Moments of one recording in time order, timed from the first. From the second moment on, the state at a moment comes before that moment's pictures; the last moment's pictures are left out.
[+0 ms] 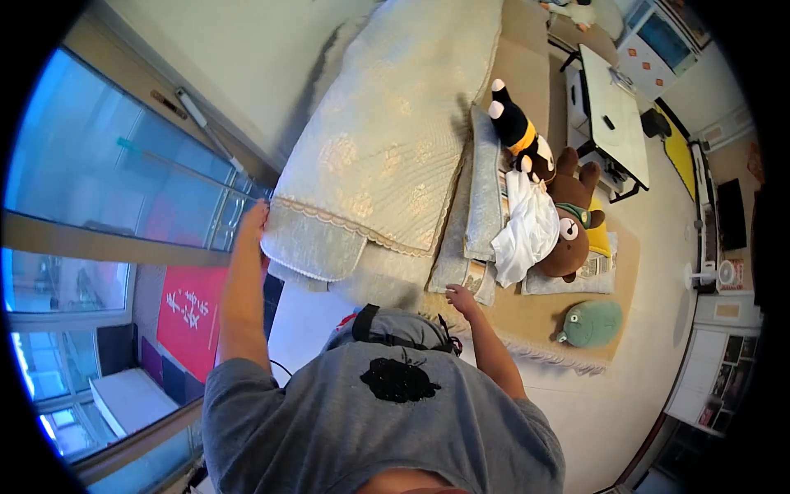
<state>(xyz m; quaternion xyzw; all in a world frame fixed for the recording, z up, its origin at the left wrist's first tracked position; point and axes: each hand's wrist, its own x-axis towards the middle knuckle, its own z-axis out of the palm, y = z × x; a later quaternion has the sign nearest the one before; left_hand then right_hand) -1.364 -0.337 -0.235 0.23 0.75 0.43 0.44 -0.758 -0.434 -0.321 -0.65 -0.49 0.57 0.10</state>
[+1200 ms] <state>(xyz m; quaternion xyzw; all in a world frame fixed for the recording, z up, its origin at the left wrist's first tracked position) -1.340 -0.267 -0.207 0.01 0.59 0.59 0.55 -0.987 -0.365 -0.222 -0.54 0.03 0.54 0.65</state>
